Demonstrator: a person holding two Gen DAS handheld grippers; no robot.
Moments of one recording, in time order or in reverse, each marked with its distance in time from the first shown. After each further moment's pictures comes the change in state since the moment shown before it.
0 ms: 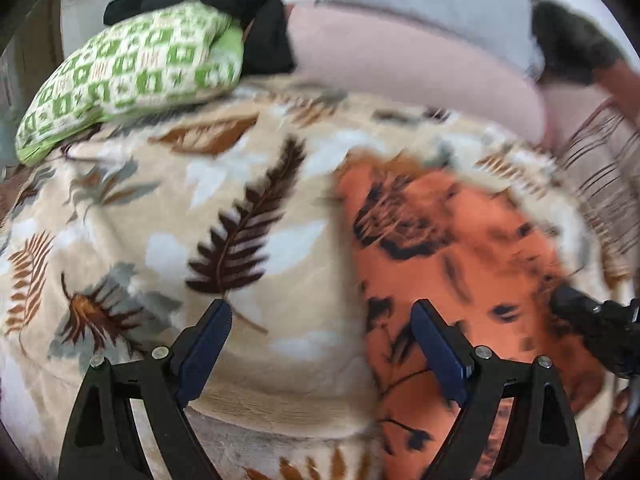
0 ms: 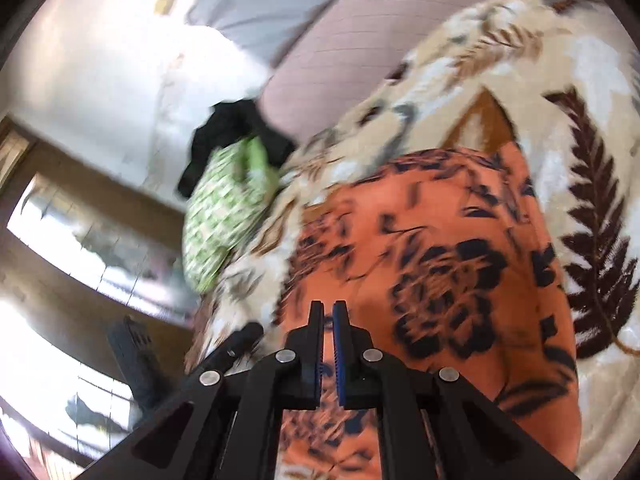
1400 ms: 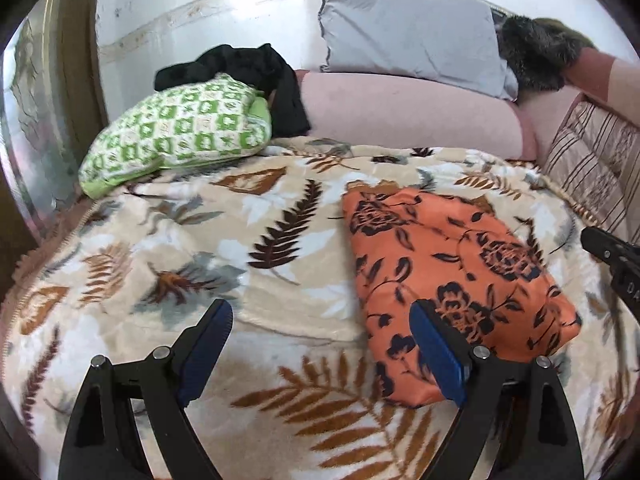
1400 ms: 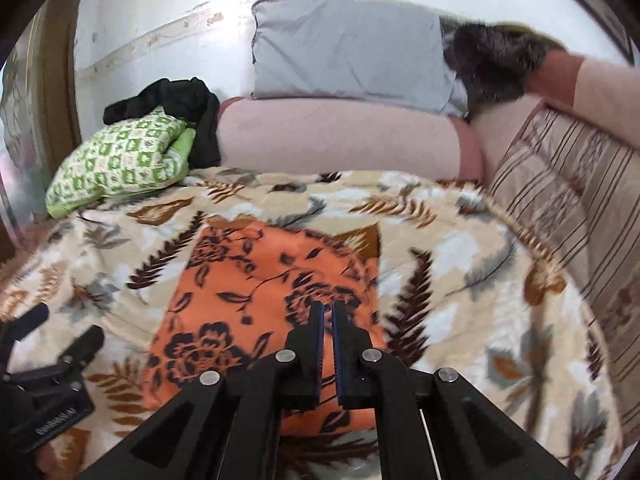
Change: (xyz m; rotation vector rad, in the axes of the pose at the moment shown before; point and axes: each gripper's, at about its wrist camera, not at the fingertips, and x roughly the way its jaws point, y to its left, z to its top) left arm -0.119 -0.017 -0.063 0.055 -0.230 0.072; right arm -0.075 0.125 -0.084 -0.612 -0.298 -0.750
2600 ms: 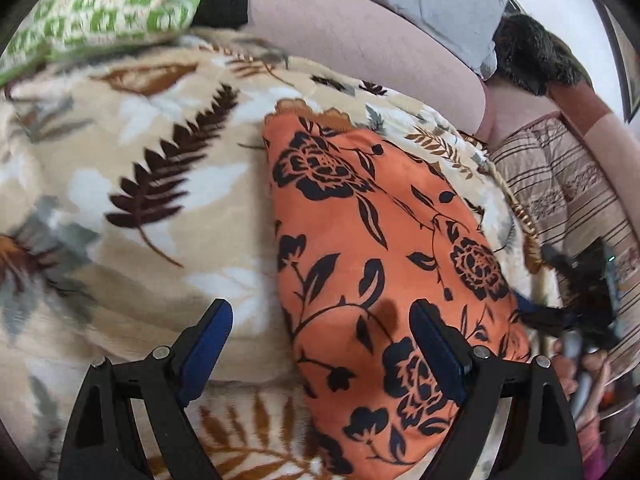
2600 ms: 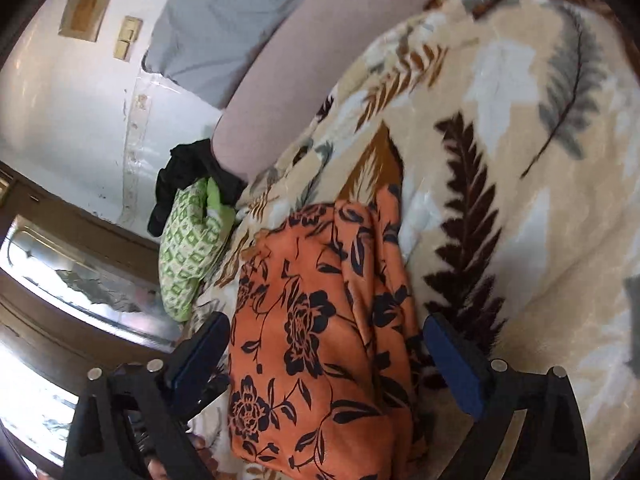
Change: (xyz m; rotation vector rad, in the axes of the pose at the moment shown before) left arm 0.120 0.013 0.020 -0.179 0.344 -0.438; right arm 0.160 -0.138 -0.035 0.700 0.308 0.682
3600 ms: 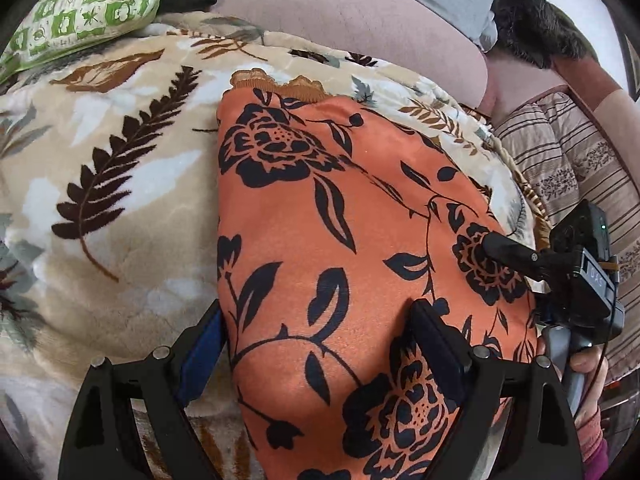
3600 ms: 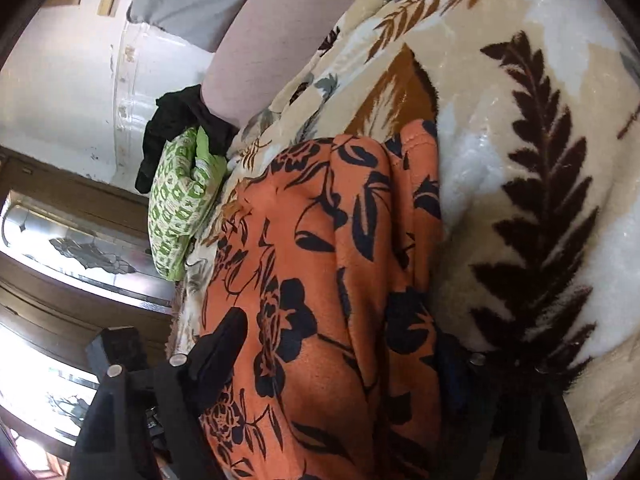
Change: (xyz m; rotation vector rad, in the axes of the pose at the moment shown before) left arm 0.040 -0.032 0.008 0.057 0.062 0.049; right arm 0.076 0.002 0.002 -0.040 0.167 -0.008
